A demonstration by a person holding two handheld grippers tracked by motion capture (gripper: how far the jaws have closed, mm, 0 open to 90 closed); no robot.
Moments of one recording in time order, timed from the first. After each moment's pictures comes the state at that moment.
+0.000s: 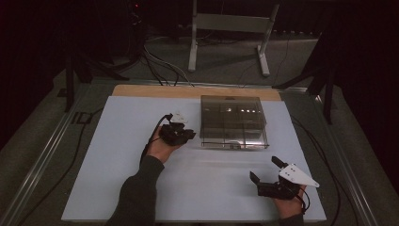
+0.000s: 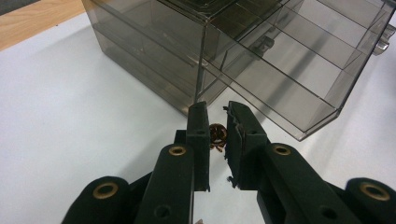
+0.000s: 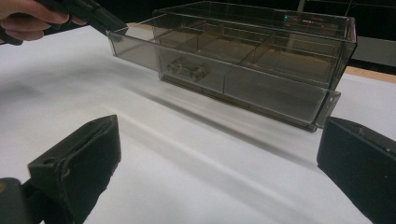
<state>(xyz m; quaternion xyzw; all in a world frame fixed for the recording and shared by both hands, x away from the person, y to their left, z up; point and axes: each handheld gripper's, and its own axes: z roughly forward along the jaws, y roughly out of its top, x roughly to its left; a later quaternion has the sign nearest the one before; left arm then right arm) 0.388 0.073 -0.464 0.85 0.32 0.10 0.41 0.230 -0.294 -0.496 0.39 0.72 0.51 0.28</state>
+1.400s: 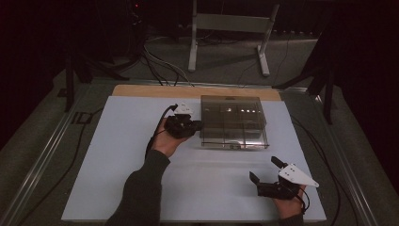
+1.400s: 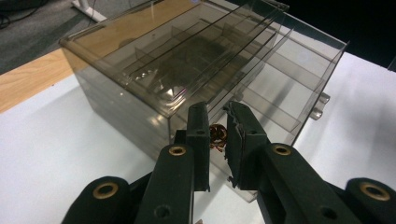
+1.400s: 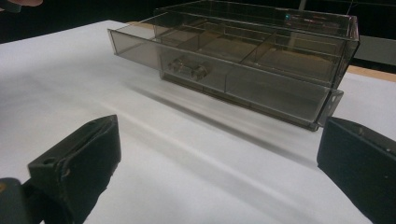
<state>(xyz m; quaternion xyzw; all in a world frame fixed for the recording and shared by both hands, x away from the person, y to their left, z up) 0.386 0.052 -0.421 0.84 0.29 0.10 0.45 0.230 -0.293 -0.496 0.39 0.72 0.50 0.28</state>
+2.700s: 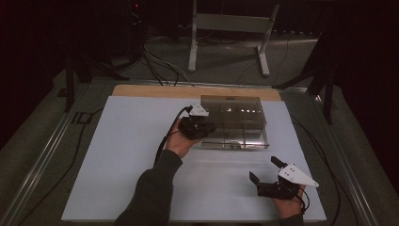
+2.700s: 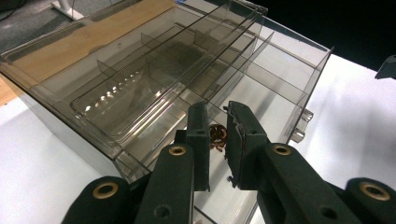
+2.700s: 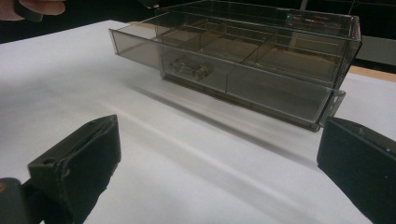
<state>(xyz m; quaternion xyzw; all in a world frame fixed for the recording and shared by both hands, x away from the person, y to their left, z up) 0.389 0.014 -0.427 0.84 0.27 0.09 0.45 0.230 -0.293 -0.497 0.39 0.72 0.50 0.28</state>
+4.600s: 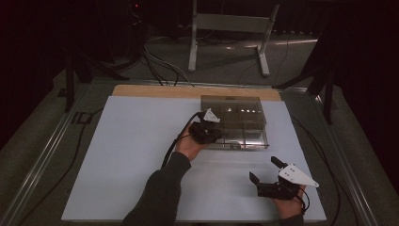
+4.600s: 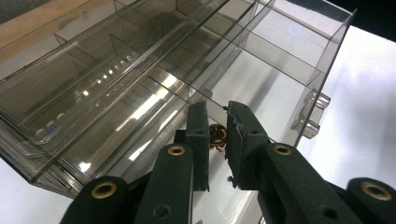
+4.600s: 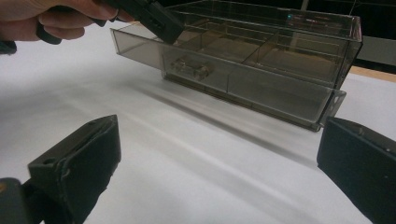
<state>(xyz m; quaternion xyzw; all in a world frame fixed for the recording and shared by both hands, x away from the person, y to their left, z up) 0.392 -0.016 -0.451 0.87 0.27 0.08 0.41 0.229 -0.293 -0.496 0.39 0.72 0.50 0.28</state>
